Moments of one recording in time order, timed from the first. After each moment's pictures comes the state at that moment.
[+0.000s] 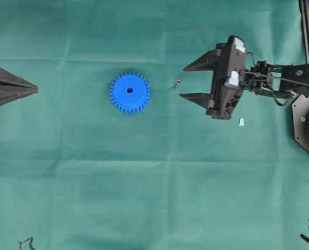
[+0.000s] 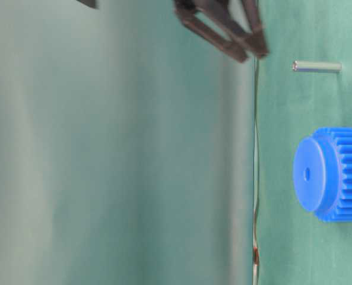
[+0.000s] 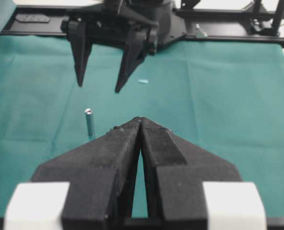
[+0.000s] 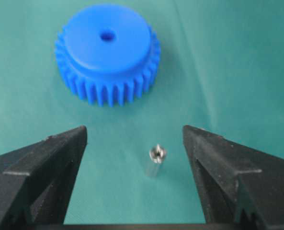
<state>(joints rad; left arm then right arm) 0.00 -0.96 1.17 0.01 -0.19 -0.01 -0.18 -0.17 1.02 0.11 -0.34 0.02</state>
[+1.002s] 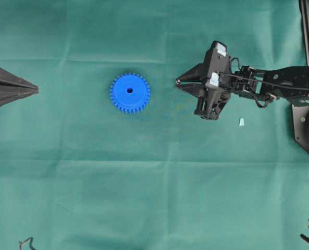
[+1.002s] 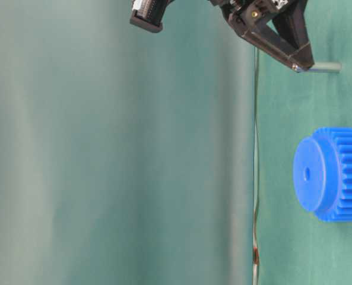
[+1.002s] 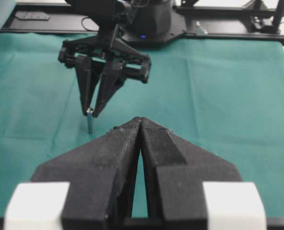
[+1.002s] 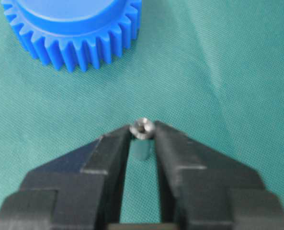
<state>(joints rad) 0.00 -0.96 1.17 0.01 -0.18 -0.01 -0.20 0.02 1.00 0.17 -0.44 0.02</state>
